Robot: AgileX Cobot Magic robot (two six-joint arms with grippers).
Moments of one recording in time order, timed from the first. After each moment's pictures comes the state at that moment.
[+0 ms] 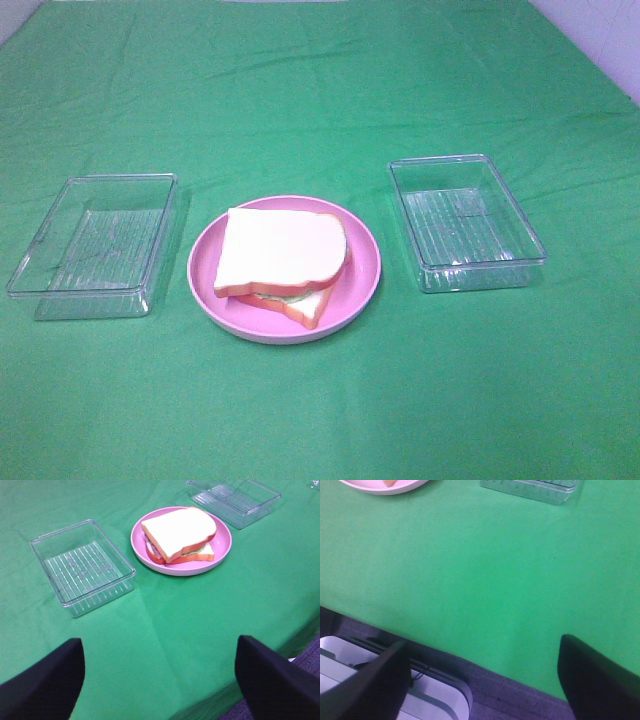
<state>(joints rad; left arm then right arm) -0.56 0.00 -0.50 -0.02 1.06 -0.02 0.38 0.65 -0.62 0.09 1.04 -0.02</state>
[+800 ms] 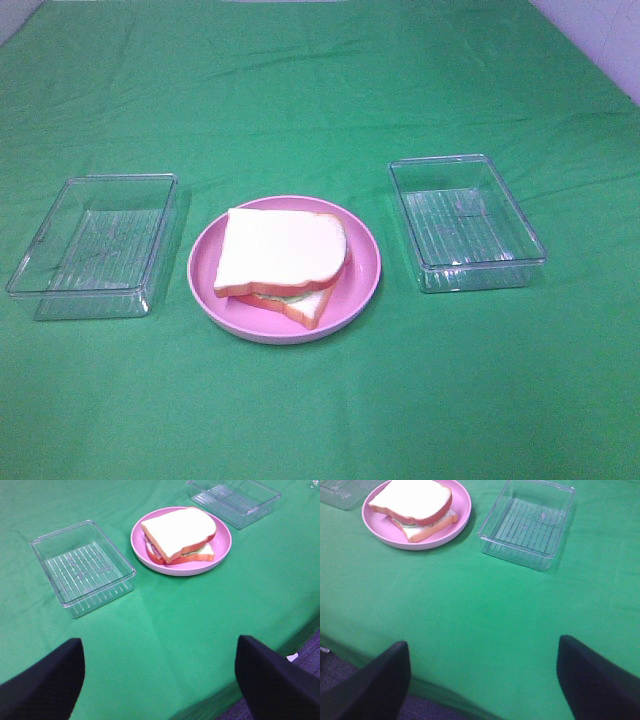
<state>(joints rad) -0.56 0.00 -0.50 -0.02 1.06 -0.01 0.38 0.11 -0.51 0.09 1.08 -0.11</state>
